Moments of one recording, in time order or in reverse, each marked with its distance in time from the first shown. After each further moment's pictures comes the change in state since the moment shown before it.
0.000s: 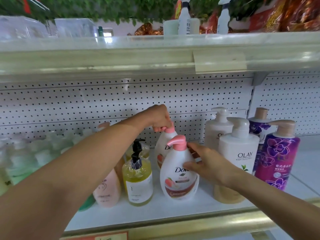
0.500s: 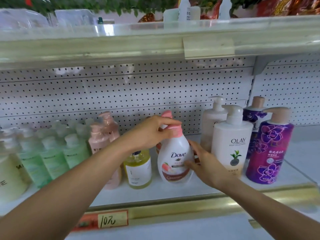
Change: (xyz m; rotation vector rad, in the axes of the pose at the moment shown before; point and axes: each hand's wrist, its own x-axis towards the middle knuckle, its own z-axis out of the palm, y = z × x) left_hand -0.109 0.006 0.044 -0.441 0.080 0.240; right_hand -0.026 0.029 0.038 0.129 0.052 0.089
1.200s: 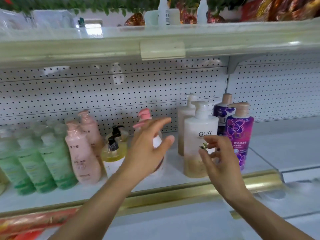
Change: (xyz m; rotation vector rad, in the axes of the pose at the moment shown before) left_hand -0.042 0.043 0.082 0.044 0.399 0.153; right_hand -0.084 0.019 -0.053 0.187 0.598 -0.172
